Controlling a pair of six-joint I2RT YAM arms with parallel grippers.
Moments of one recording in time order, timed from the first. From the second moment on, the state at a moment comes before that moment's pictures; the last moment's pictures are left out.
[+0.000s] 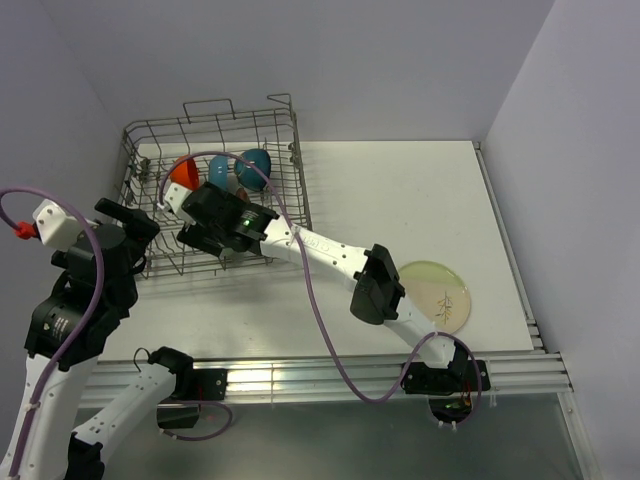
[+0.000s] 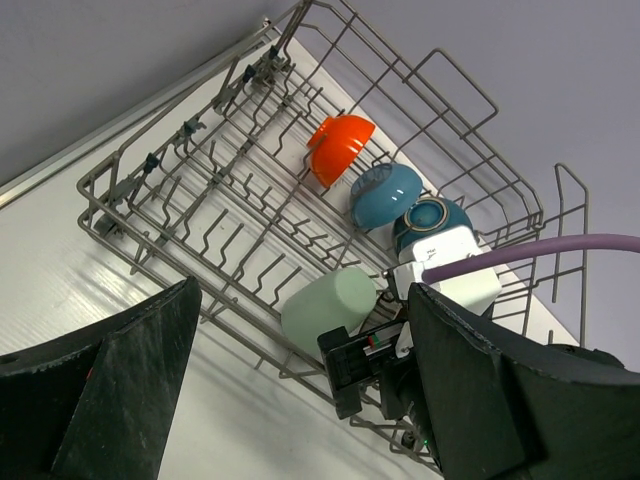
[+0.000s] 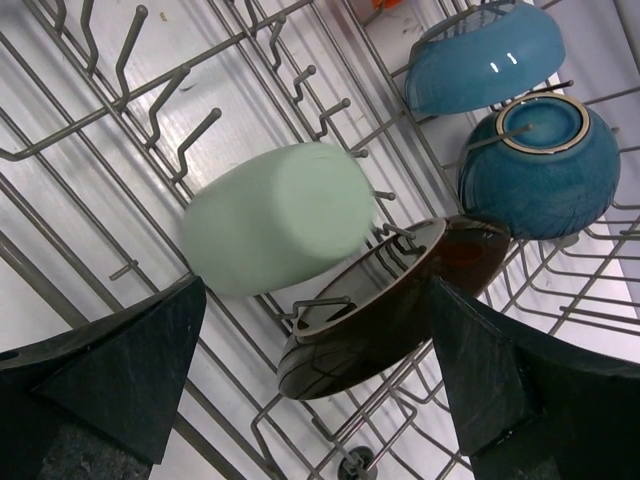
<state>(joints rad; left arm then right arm) -0.38 0.69 1.27 -0.96 -0.80 -0.85 1.12 2.38 2.42 -0.71 0.36 -0.29</state>
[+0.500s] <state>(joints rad) -0.38 0.76 1.28 -0.88 -0.52 -0.76 1.12 2.18 2.33 -0.68 0.50 -0.09</state>
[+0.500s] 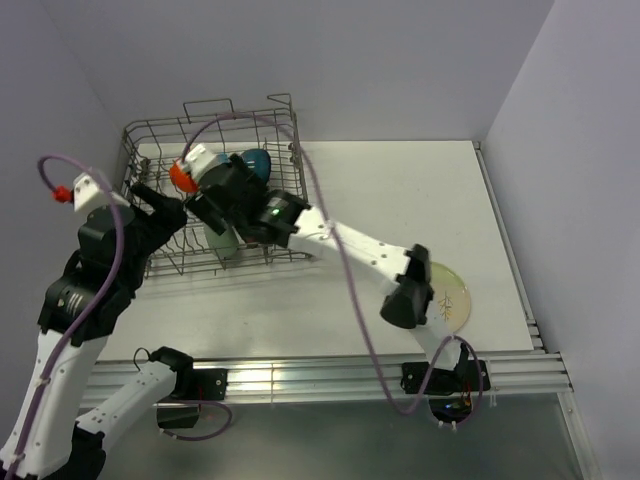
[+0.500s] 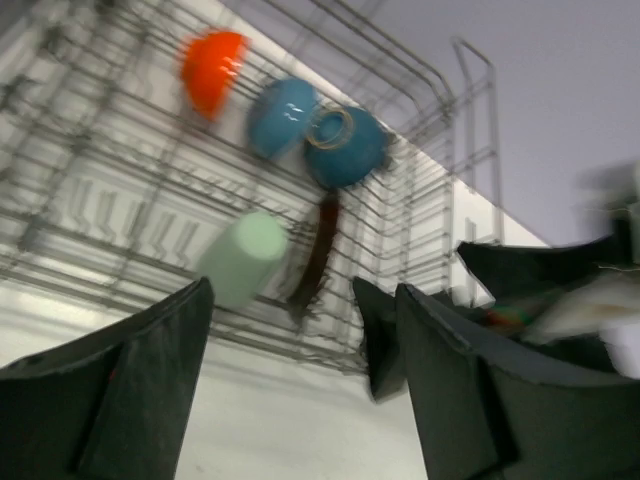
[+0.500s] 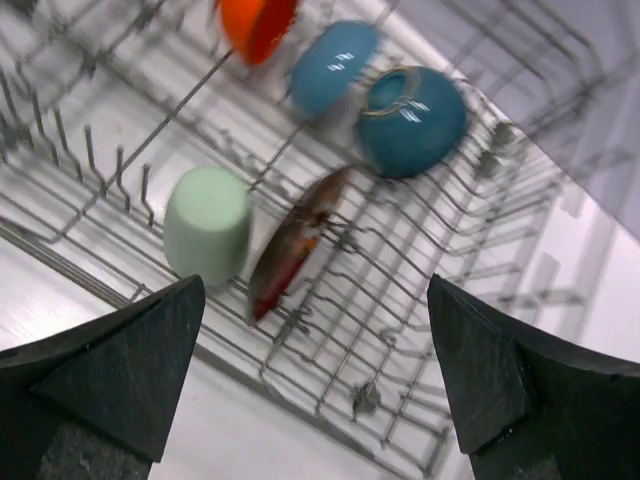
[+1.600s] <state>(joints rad) -1.25 1.65 1.43 -0.52 -0.23 -0.84 0.20 0.50 1.07 -0.86 0.49 0.75</state>
